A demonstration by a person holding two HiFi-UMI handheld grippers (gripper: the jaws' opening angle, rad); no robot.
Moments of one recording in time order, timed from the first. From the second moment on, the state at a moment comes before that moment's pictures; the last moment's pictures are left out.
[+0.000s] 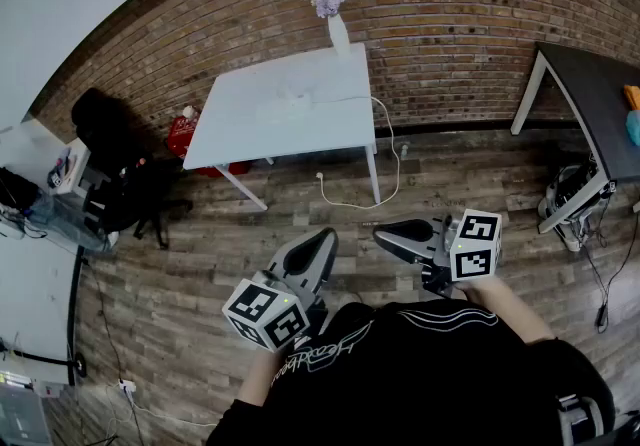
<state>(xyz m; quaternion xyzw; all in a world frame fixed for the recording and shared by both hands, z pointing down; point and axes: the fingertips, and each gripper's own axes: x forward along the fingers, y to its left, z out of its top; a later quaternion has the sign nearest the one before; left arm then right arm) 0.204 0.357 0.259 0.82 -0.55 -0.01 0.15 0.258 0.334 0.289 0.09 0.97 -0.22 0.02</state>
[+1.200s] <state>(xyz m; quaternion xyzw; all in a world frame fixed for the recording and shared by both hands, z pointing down) 0.035 0.266 0.312 0.81 -0.53 -0.03 0.24 0.098 0.256 0.345 0.04 0.95 -0.30 -0.02</state>
